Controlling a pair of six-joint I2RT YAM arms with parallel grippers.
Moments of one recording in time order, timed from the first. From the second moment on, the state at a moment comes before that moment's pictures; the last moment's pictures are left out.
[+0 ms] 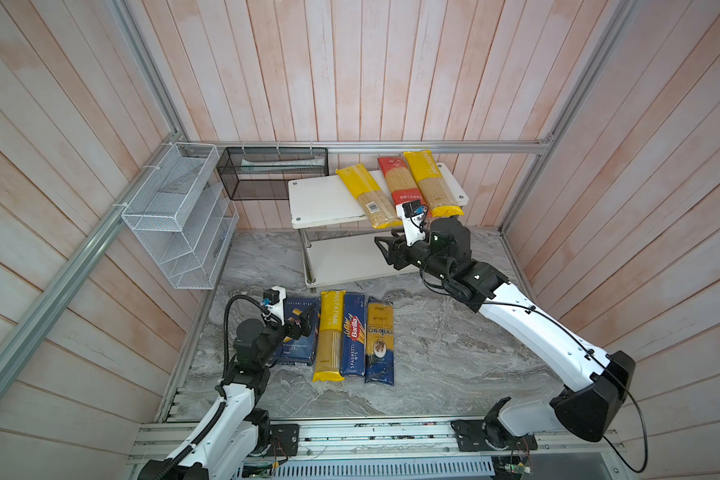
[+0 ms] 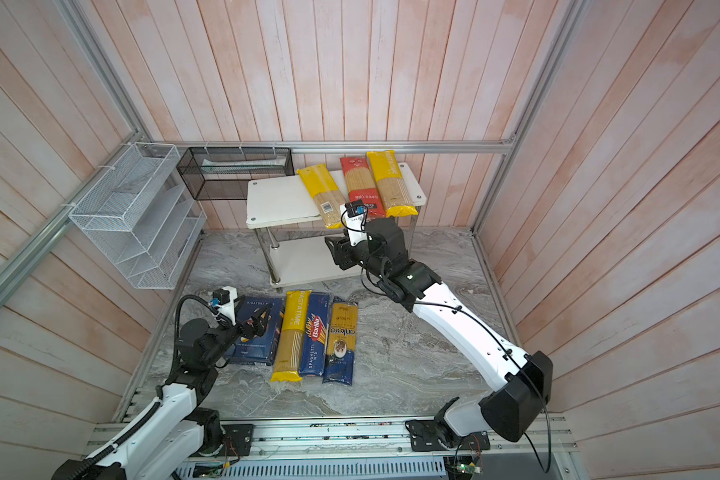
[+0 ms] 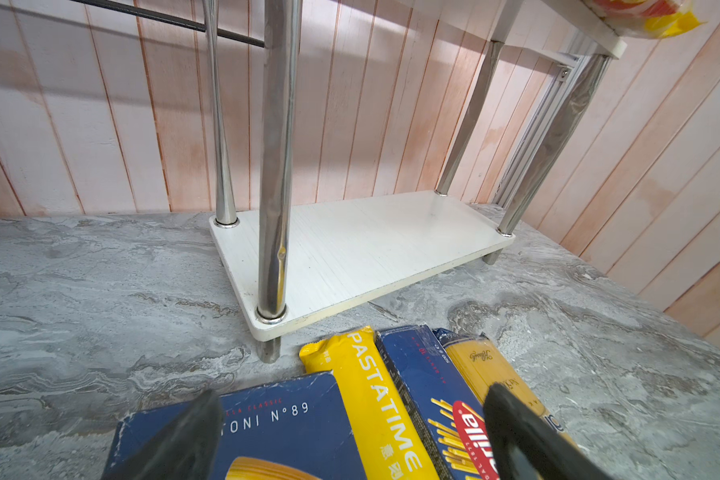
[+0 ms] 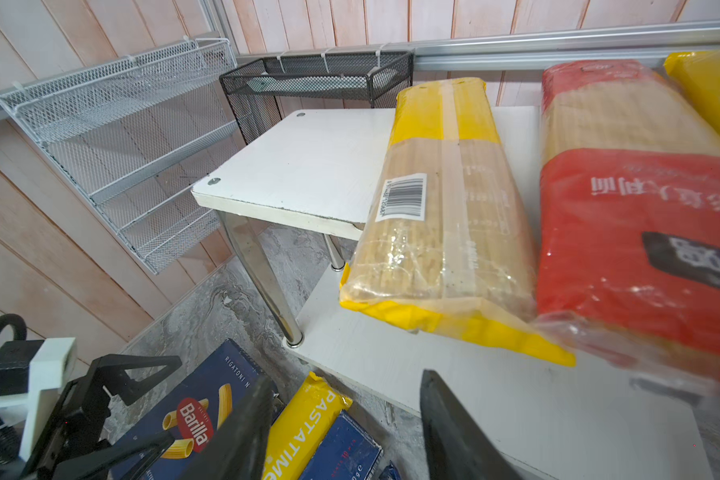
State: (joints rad) left arm -0.13 0.84 0.23 0.49 0.33 -0.14; right arm 0.70 1.44 1.43 -0.24 -0.05 0.18
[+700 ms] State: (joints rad) left arm -0.13 0.85 0.23 0.49 0.33 -0.14; right arm 0.70 1.65 1.60 -0.23 -0.15 0.18
